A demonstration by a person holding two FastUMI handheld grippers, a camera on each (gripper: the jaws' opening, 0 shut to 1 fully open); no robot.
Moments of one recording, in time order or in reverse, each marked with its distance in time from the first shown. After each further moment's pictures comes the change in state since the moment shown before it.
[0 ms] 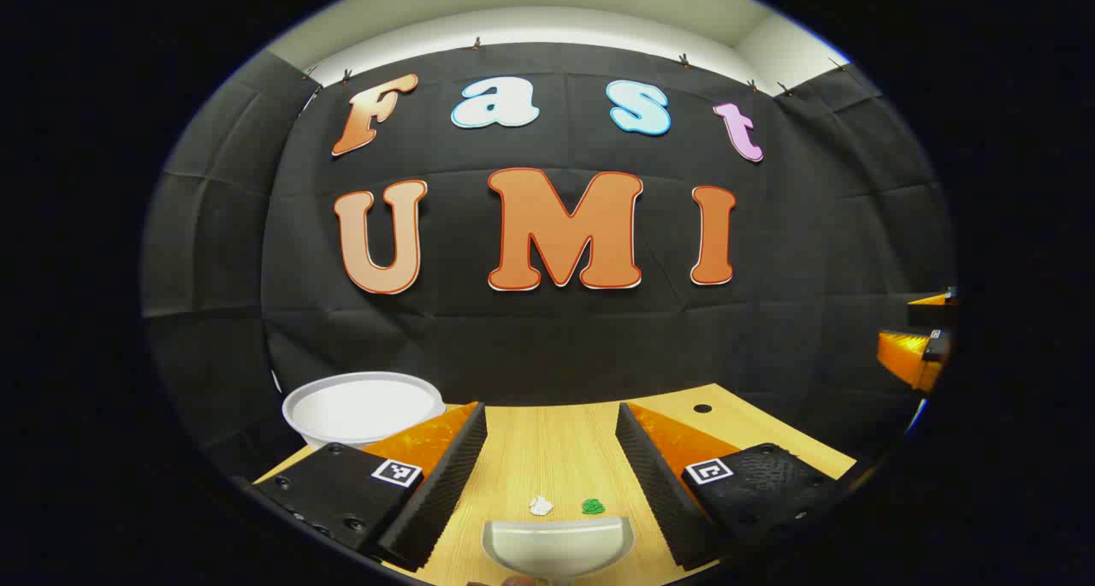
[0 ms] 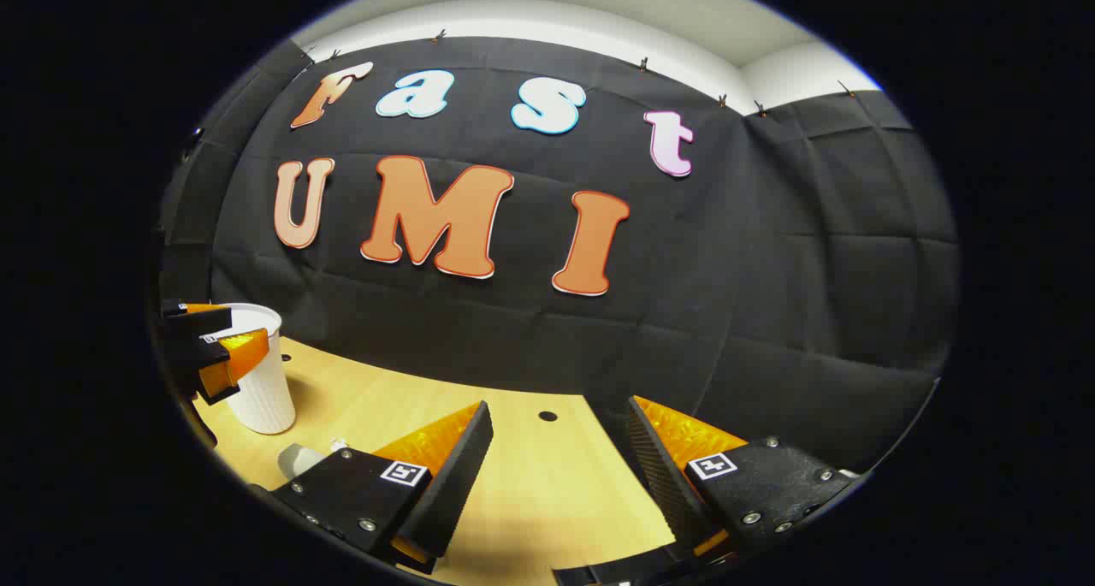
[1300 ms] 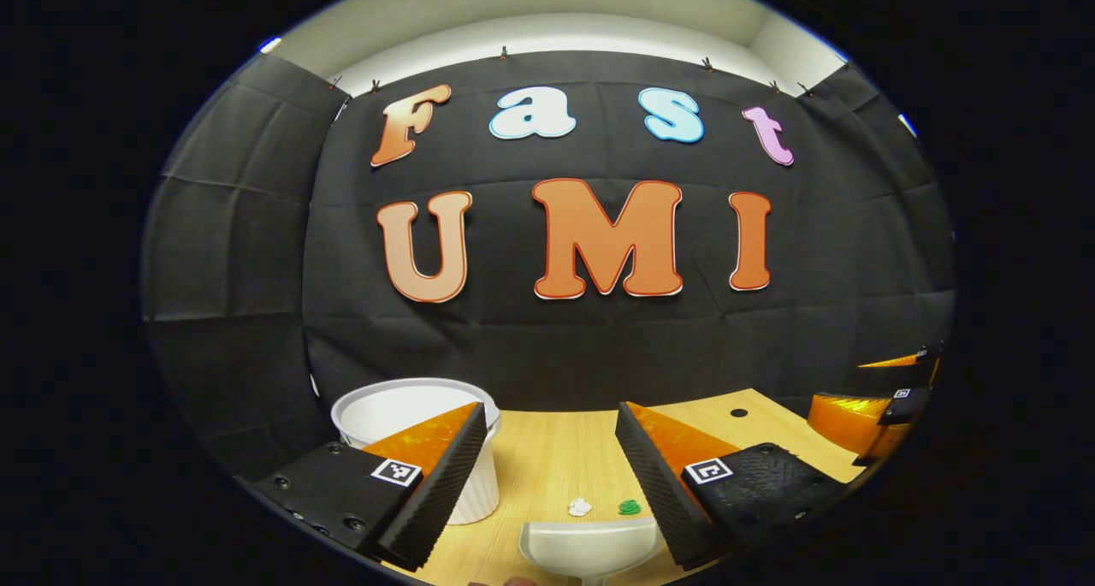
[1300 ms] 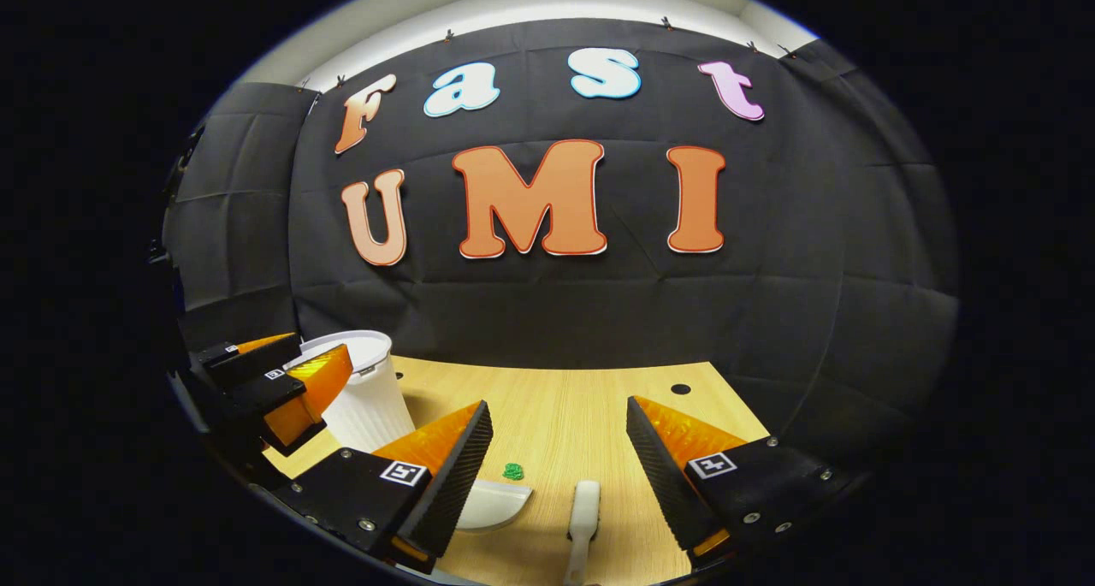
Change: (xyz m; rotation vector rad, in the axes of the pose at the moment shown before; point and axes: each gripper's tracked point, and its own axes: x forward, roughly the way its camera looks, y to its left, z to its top) left arm -0.022 0.043 0.010 0.045 -0.046 0.137; right arm 0.014 0.145 -0.025 0.195 0.080 0.351
